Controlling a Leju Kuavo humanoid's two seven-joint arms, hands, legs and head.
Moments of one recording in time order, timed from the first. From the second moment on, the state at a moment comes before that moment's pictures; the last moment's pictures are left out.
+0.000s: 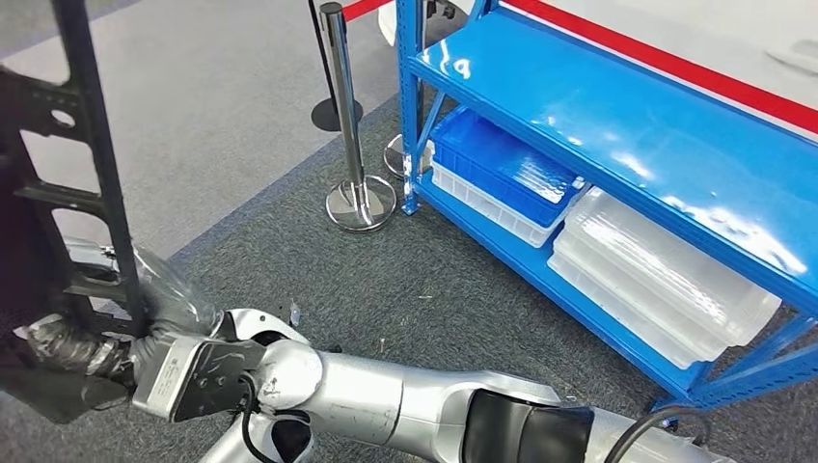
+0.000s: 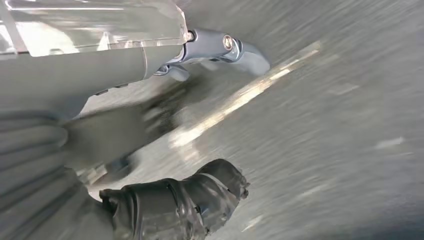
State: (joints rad) left arm -0.55 -0.31 -0.99 -0.61 0.63 0.58 0.49; right arm -0.68 0.31 0.97 -1.42 -0.25 -0.22 -0.53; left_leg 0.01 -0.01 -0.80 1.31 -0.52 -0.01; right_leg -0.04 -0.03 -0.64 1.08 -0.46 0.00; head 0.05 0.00
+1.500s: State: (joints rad) left arm -0.11 -0.02 -0.90 -0.33 0.52 0.30 -0.21; right arm -0.43 -0.10 0.80 -1.80 -0.05 -0.37 -0.38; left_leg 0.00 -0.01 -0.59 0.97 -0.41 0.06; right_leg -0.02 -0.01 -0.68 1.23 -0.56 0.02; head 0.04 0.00
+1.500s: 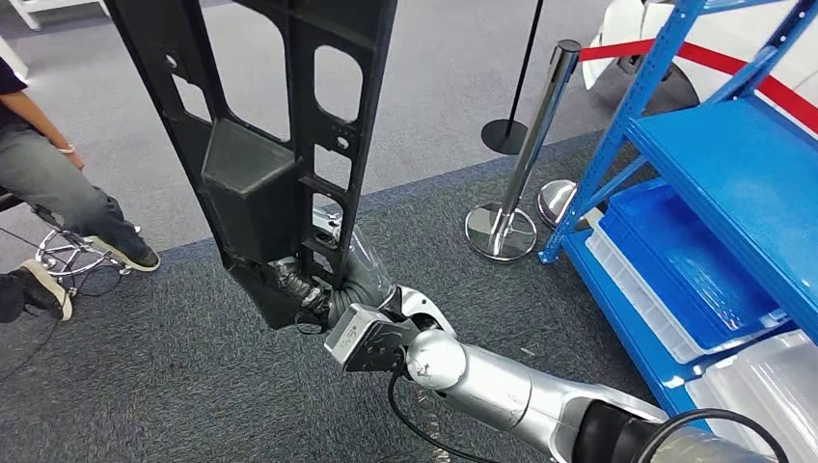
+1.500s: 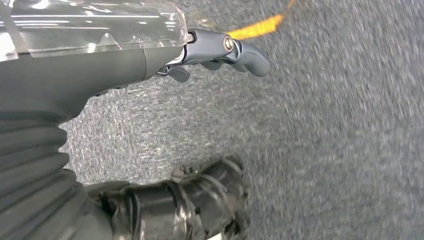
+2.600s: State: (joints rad) left arm -0.44 0.00 -0.87 -0.30 0.62 0.30 0.07; right arm -0.51 0.01 0.81 -1.67 -0.19 -0.25 -0.44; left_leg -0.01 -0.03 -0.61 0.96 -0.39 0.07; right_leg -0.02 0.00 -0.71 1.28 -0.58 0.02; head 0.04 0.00
